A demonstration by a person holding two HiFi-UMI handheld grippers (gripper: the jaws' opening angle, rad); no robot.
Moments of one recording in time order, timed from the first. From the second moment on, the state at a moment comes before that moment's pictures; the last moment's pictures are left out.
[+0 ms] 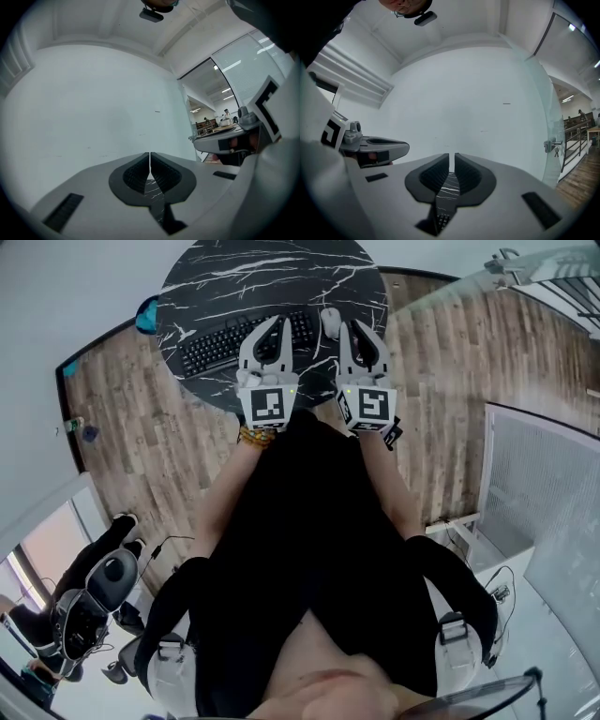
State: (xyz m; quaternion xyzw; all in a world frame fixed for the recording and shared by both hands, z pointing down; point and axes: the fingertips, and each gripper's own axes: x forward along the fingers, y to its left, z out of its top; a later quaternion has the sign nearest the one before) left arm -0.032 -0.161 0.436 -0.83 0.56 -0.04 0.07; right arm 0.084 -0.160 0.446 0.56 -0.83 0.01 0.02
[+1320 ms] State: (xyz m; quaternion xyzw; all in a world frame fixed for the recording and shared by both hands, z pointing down) left arm -0.043 -0.156 0.442 -0.82 0.57 -0.04 0.06; right arm 0.038 -0.138 0.442 0.53 -0.85 -0.04 0.02
